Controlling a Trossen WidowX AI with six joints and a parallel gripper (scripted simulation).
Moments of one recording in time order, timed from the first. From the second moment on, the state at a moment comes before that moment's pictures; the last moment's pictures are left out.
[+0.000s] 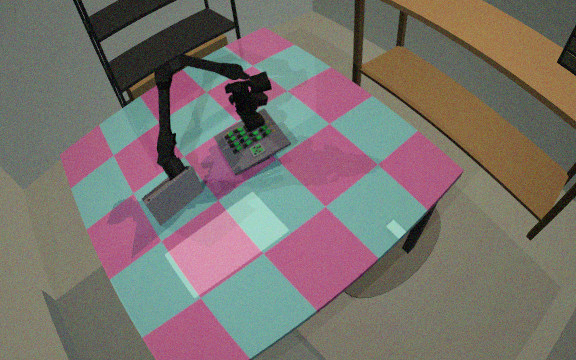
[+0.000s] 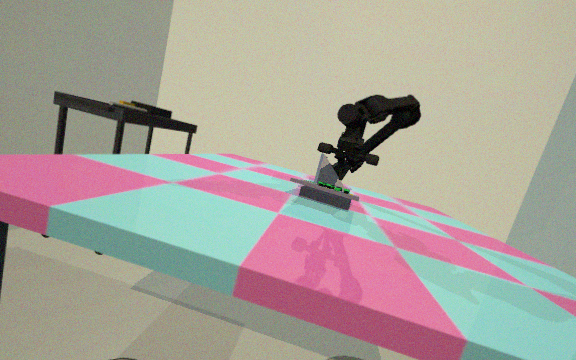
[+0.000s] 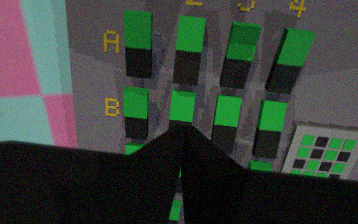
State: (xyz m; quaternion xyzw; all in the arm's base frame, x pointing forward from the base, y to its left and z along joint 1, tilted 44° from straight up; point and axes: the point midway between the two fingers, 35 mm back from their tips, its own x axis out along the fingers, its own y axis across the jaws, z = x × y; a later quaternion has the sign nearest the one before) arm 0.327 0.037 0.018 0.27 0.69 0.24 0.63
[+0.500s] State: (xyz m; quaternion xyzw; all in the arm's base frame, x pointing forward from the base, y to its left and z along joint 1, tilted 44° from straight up) arm 0.312 -0.005 0.031 0.28 0.68 0.23 0.64
